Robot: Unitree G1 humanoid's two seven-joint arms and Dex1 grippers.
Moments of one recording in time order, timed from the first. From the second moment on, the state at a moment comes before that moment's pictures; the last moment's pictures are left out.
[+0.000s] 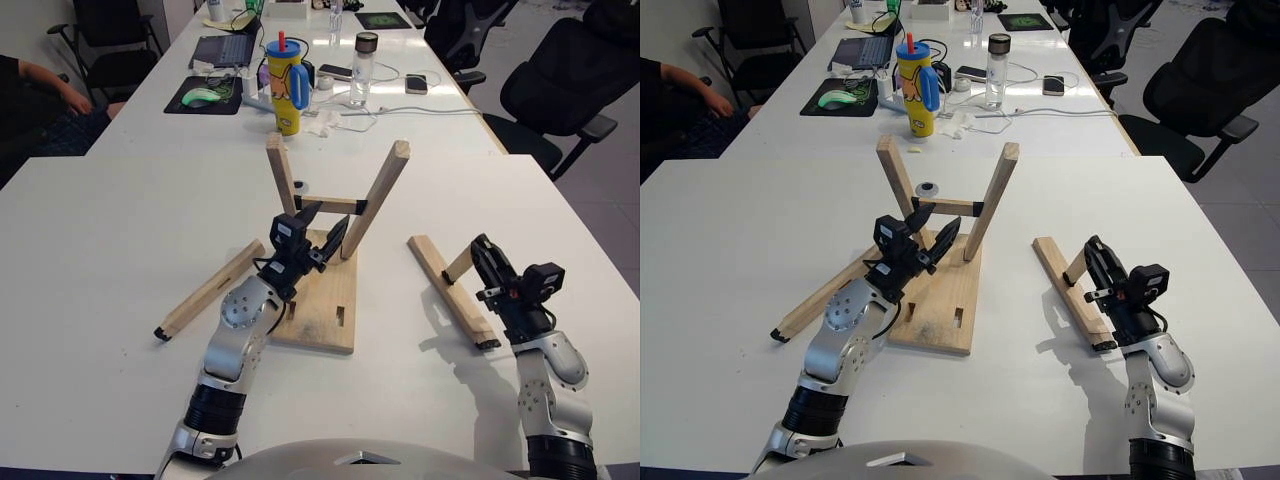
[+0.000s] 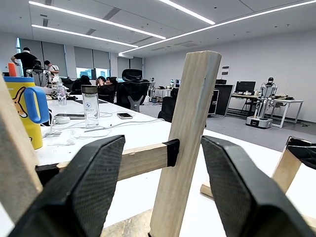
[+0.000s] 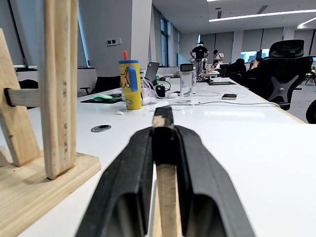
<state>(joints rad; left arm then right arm) -0.12 0.02 -0.22 -0.15 -0.18 0.06 -0.39 0.17 -0.31 -0.29 -0.01 0.49 -0.16 0.60</state>
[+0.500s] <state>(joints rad) -0.12 0.01 -0.23 -0.14 -0.18 0.05 -0.38 0.10 -0.33 -0.29 0.02 0.48 -0.13 0.58</state>
